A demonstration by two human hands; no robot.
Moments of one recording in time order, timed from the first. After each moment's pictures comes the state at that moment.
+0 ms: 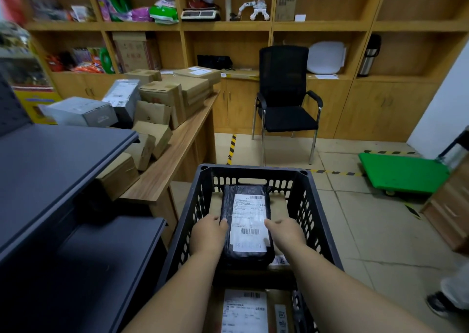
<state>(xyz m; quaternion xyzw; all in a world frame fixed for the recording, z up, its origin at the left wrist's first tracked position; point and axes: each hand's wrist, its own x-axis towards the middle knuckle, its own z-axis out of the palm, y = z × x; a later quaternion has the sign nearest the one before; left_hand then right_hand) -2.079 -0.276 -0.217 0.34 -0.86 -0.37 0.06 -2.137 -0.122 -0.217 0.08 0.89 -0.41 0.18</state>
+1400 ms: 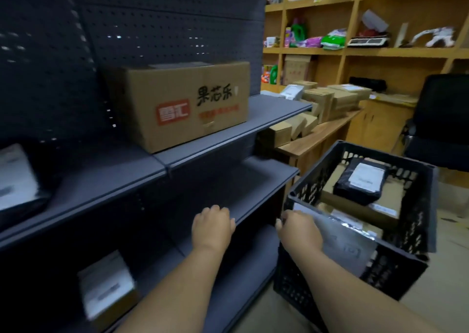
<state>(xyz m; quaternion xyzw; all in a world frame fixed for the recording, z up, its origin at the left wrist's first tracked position) -1.567 -0.238 -0.183 0.44 -0.89 0.04 0.10 -1.714 -0.129 -0.184 -0.39 0.90 -0.21 0.01</state>
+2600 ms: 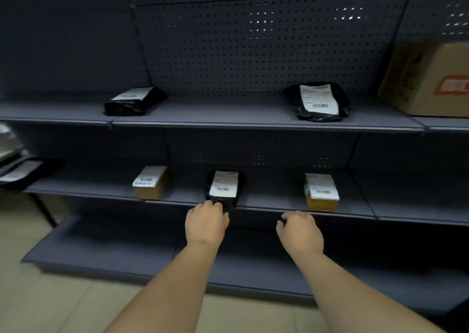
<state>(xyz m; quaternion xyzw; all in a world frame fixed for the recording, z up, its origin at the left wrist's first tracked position) -1.104 0.022 -0.185 0.81 -0.58 0.08 0.08 -1.295 -0.025 -0.202 -0.73 0.65 -0.19 0.09</state>
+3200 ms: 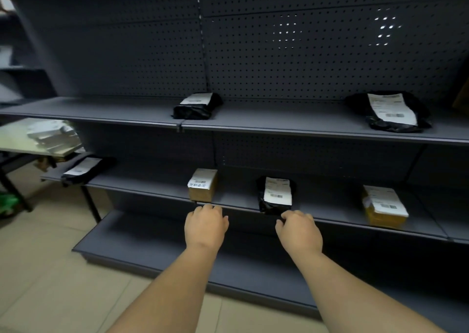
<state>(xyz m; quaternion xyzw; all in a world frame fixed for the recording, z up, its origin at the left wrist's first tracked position) -0.943 0.088 -0.174 0.83 -0.54 0.10 0.07 -1.123 0.015 -0.188 -0.76 0.61 -0.20 0.10</state>
